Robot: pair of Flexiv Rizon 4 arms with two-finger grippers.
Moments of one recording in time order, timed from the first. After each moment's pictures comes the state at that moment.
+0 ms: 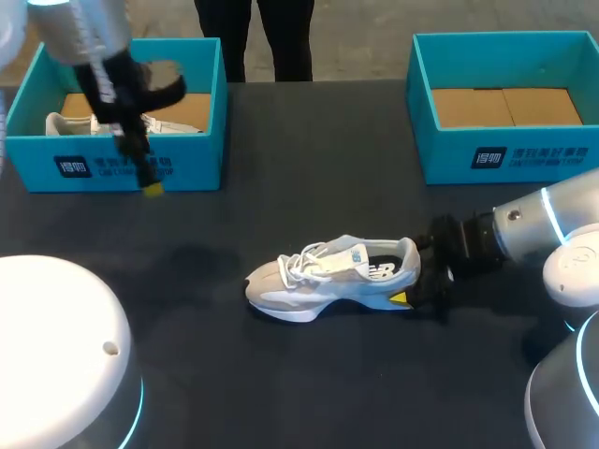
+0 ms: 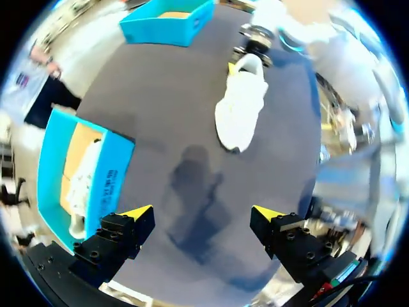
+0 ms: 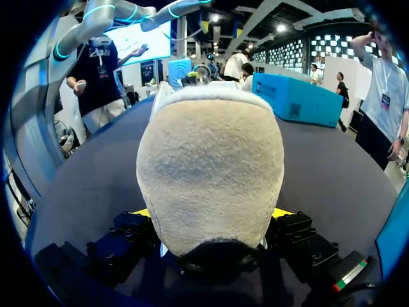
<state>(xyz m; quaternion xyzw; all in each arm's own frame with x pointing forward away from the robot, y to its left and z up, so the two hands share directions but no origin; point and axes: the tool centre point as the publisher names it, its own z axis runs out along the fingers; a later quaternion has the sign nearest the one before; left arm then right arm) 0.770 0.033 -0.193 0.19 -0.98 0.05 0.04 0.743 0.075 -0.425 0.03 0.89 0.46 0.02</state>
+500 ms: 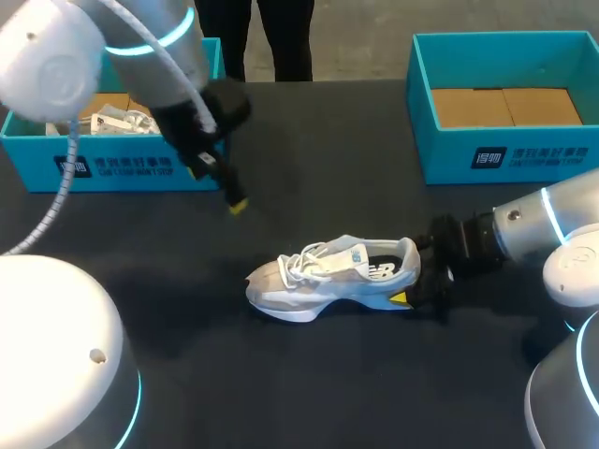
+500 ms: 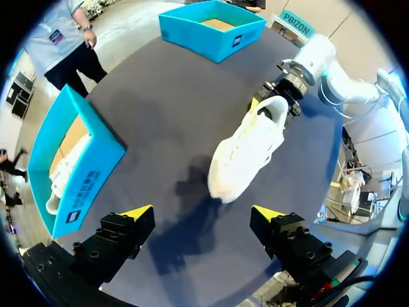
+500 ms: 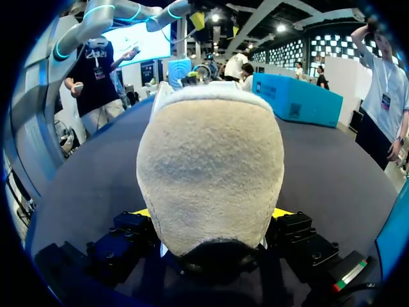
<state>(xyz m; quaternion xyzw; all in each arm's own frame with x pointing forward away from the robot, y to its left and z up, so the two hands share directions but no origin) 0.750 -0.064 -0.218 0.34 -0.94 0.08 0.01 0.743 0.075 -0.425 0.03 0.89 0.46 0.02</state>
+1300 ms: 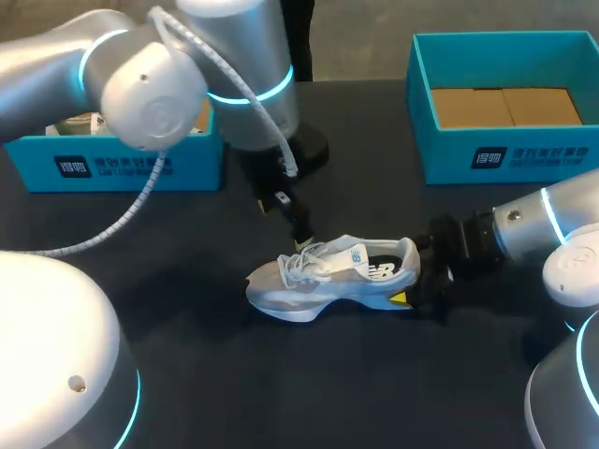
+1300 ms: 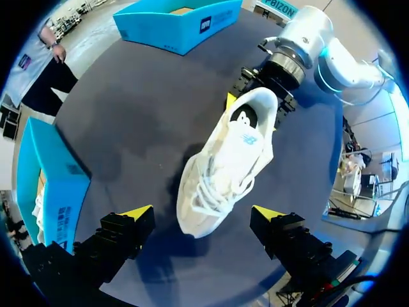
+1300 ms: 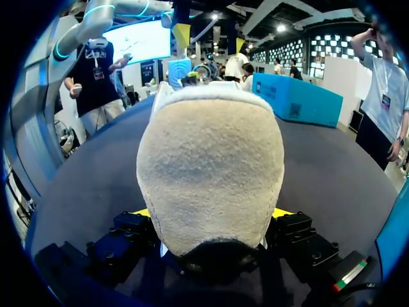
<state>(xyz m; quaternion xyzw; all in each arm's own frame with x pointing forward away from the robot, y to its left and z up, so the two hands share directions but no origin) 0.737 -0.146 -0.279 0.29 -0.96 0.06 0.02 0.743 0.075 -0.425 0.03 0.89 0.46 0.02</state>
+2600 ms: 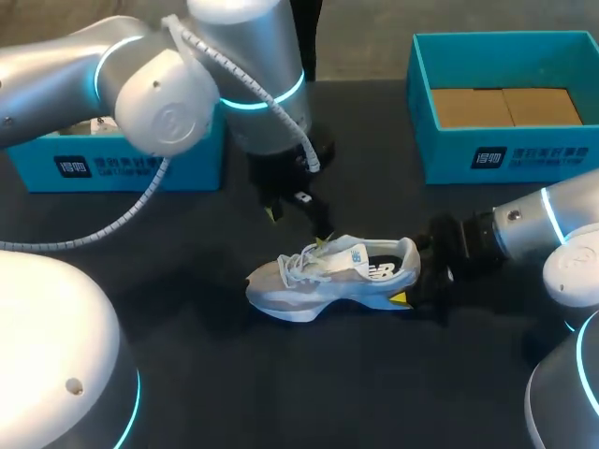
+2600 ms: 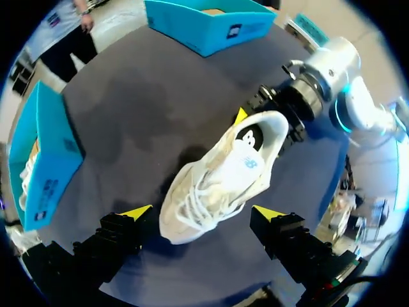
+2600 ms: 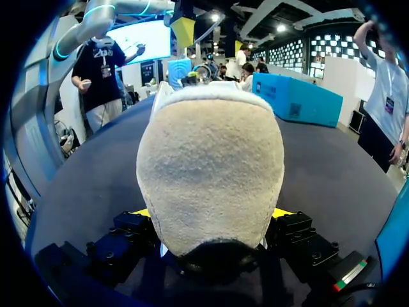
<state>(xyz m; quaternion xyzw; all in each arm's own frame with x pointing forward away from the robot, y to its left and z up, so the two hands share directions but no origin) 0.732 -0.168 -0.280 0.42 -0.90 0.08 0.04 0.743 0.075 -0.425 0.03 0.89 0.46 0.02</state>
